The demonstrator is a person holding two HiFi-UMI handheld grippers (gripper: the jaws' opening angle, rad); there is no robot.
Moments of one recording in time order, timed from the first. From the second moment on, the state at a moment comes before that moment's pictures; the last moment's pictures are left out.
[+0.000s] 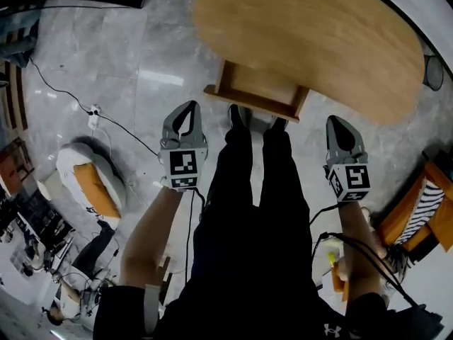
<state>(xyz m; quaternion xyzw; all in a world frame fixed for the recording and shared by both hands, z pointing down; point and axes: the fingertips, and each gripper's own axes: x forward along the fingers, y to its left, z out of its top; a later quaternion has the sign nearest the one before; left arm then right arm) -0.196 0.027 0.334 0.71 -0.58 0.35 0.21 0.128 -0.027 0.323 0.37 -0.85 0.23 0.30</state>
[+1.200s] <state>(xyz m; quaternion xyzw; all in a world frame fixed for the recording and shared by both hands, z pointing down) -0.256 0.126 0.679 0.66 -0.41 0.56 0.30 0.181 0.115 0.608 0.32 -0.79 0.32 0.42</state>
